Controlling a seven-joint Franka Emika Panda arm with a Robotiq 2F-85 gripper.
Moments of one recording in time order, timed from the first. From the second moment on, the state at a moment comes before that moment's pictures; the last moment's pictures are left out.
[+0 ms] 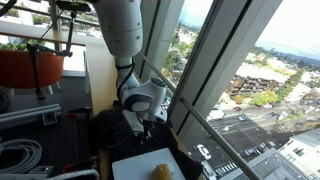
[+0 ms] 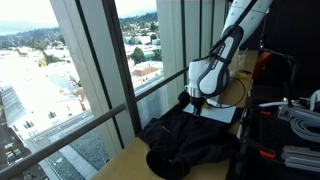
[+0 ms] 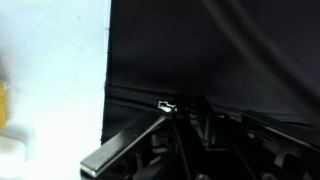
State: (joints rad) arm 0.00 0.81 -0.01 -1.99 -0.02 2.81 -0.17
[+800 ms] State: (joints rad) arm 0.09 0.81 -0.05 -1.99 -0.09 2.81 -0.11
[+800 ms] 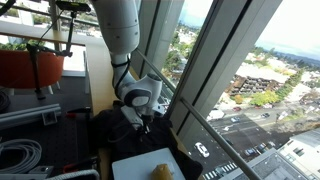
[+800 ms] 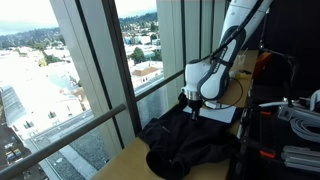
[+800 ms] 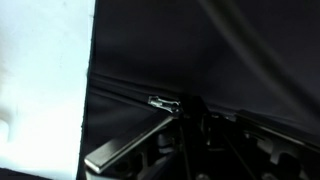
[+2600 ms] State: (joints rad) arm 0.45 0.84 -0.07 -1.90 -0.15 2.80 0.06
